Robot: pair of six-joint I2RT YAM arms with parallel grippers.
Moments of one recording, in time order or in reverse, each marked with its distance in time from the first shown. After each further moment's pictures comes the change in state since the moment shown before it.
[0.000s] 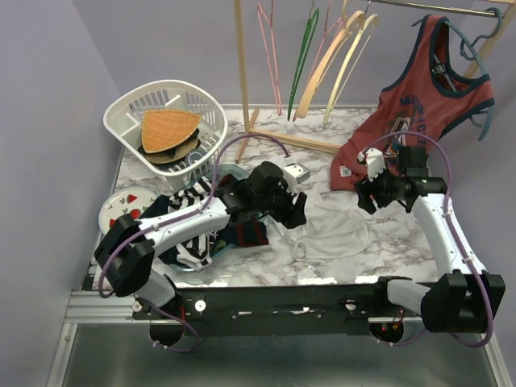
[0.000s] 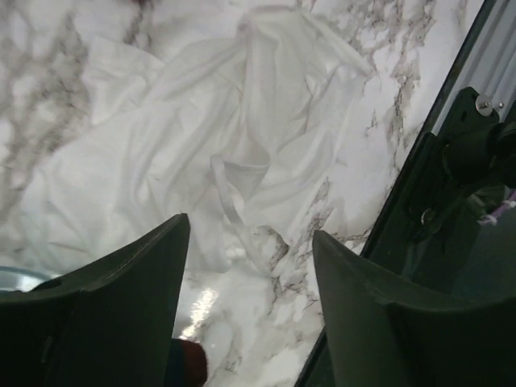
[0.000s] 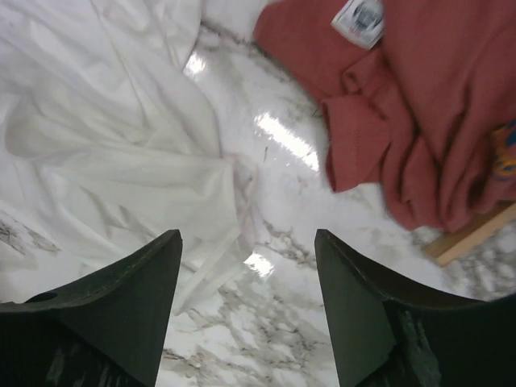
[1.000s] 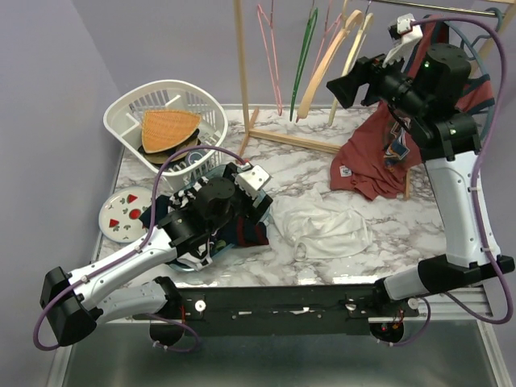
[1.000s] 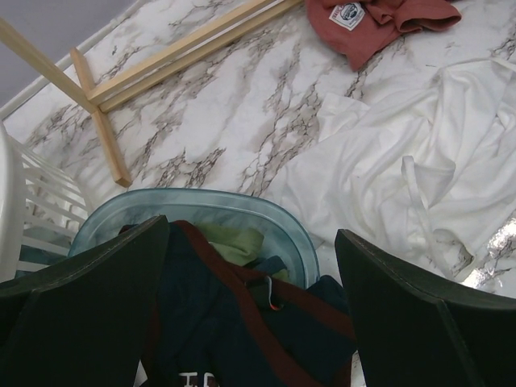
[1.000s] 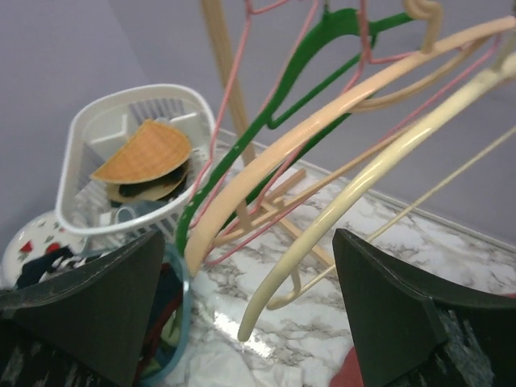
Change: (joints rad) left arm 0.006 -0.521 -0.241 0.011 -0.486 0.381; right arm 0.270 0.262 1.045 0.142 -0.053 0.713
